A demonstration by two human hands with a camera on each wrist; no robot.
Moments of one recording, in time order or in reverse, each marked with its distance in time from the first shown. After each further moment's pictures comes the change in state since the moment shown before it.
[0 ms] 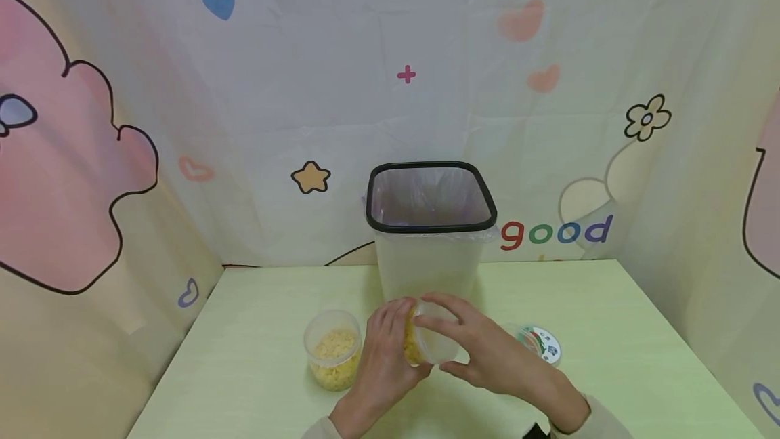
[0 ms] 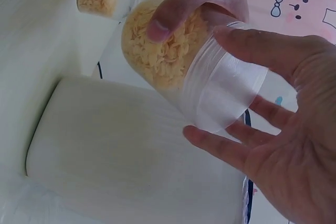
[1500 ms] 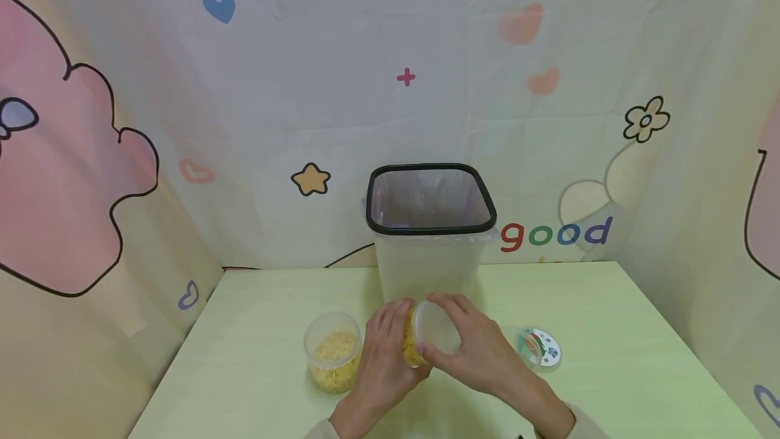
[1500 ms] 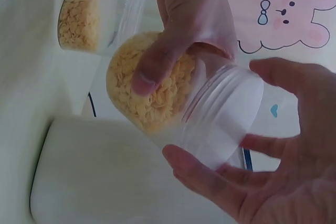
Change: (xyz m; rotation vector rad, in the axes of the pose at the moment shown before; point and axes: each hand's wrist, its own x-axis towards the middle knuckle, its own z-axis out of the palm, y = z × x) left_hand 0.000 0.001 -0.001 -0.013 -0.023 -0.047; right_hand 0.011 -0.020 0.013 0.095 0.119 0.520
